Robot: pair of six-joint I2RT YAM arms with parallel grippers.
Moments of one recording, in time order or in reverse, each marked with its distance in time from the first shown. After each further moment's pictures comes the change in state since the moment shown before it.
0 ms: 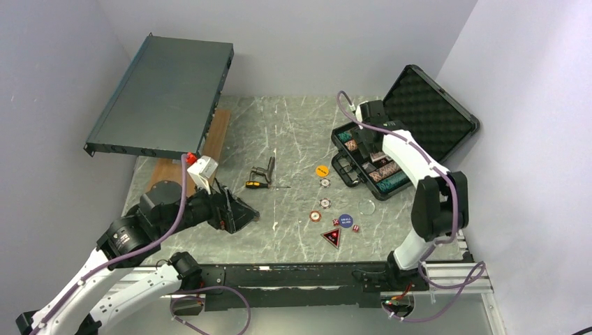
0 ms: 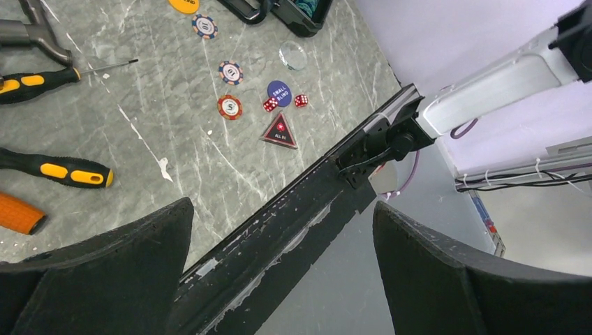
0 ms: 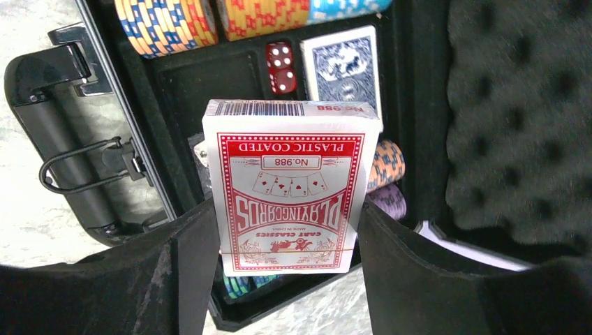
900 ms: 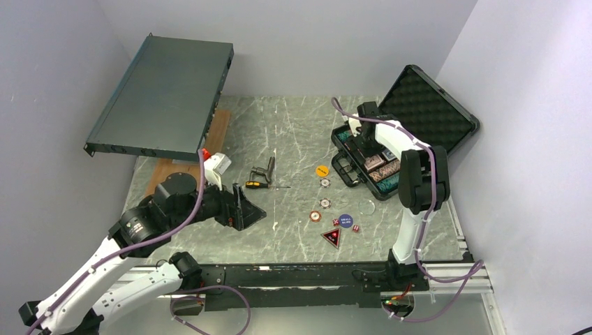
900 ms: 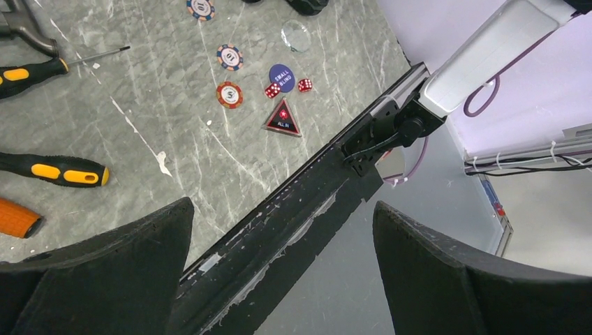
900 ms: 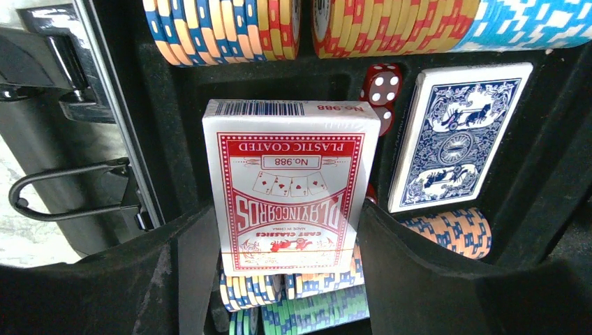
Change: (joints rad) left arm 0.000 0.088 0.010 0.008 0.043 0.029; right arm -0.070 0.300 0.168 -0.116 -0.222 -0.137
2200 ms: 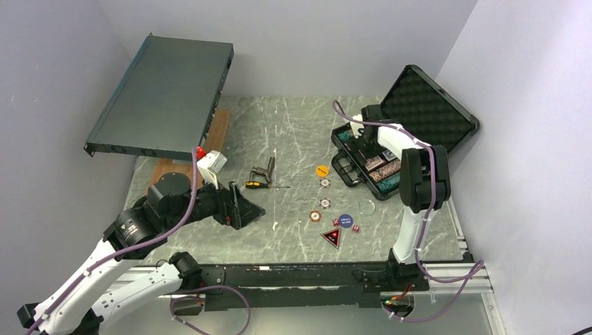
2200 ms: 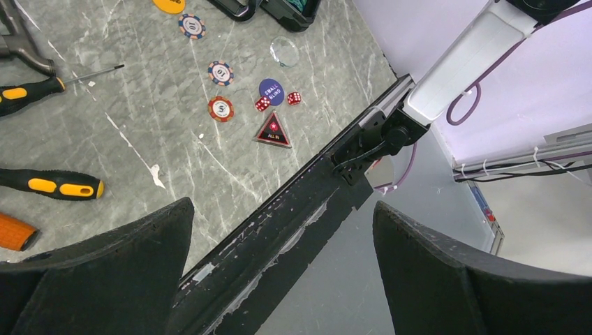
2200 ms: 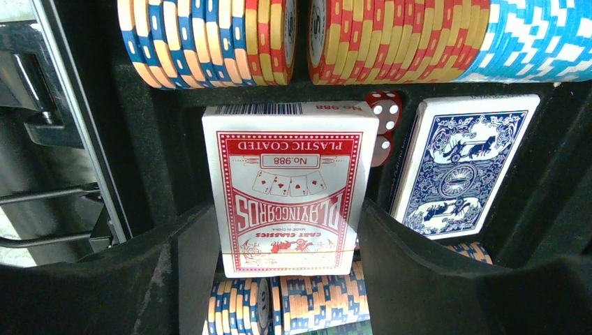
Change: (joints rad) left arm 0.000 -0.010 0.028 0.014 0.000 -0.006; right arm -0.023 0.027 -0.054 0.106 -0.060 -0.055
